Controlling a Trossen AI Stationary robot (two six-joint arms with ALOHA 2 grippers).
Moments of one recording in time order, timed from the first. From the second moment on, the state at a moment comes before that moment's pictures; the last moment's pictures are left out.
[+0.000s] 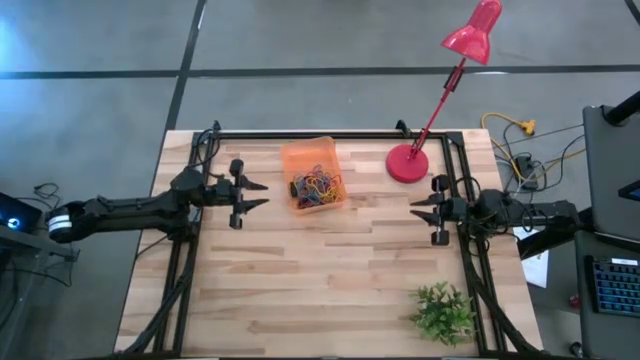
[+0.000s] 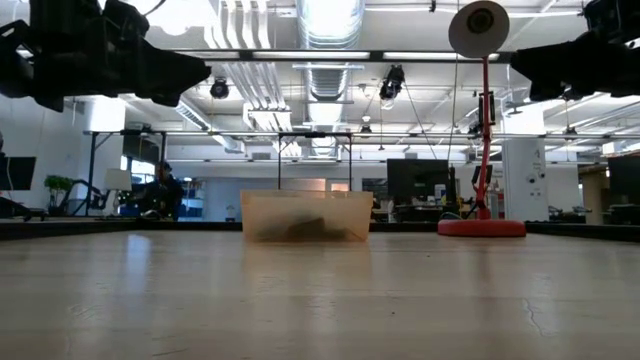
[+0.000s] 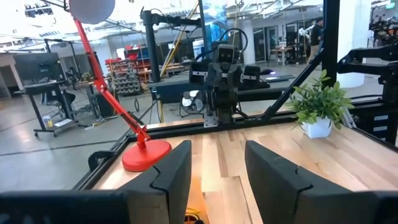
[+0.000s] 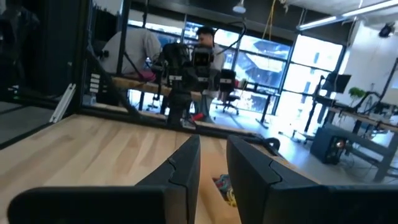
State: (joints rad) left arm 0.35 0.63 0.14 0.63 0.34 0.12; right arm 0.06 0.00 0.03 0.11 0.08 -0.18
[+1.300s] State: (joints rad) left arm 0.07 0.52 0.01 0.71 0.08 0.24; right arm 0.05 0.00 0.01 0.01 0.00 -0.13
